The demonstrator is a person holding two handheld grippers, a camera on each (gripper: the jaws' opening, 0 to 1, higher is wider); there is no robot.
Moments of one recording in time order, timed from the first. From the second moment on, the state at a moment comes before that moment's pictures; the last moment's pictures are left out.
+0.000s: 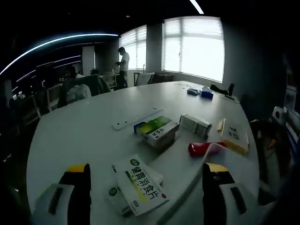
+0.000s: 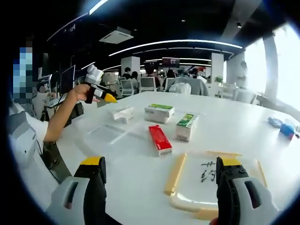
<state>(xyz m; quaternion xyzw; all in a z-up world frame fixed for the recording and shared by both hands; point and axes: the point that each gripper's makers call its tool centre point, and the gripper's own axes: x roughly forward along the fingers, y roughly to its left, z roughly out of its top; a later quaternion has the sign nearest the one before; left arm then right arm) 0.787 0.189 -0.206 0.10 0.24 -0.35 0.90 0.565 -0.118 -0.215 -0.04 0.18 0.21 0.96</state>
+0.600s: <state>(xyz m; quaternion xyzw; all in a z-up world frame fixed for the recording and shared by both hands) 0.800 0.194 -0.256 0.11 0.30 -0.32 0.89 0.571 -0.127 -0.220 -0.04 0.18 0.20 0.96</state>
